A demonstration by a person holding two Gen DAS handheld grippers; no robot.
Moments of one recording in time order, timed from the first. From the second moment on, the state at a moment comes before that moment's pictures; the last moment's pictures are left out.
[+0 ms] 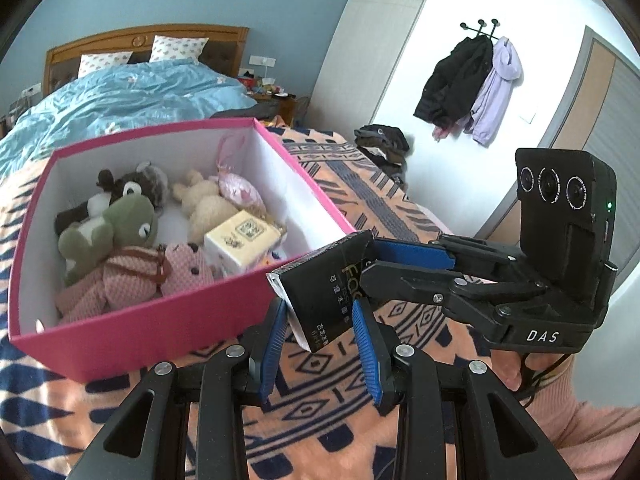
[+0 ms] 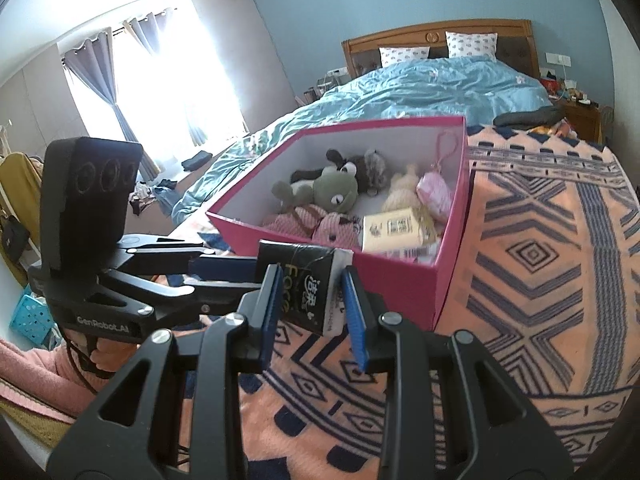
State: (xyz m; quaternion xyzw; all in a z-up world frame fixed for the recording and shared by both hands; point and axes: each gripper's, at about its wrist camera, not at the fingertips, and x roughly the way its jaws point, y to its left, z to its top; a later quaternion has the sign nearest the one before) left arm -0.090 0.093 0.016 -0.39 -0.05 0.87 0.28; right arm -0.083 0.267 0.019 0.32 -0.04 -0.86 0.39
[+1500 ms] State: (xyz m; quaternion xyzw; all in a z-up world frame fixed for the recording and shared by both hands) left arm -0.141 0.103 0.026 -0.40 -0.04 0.88 0.26; right arm -0.142 0.270 0.024 0.32 -0.04 -0.87 0.37
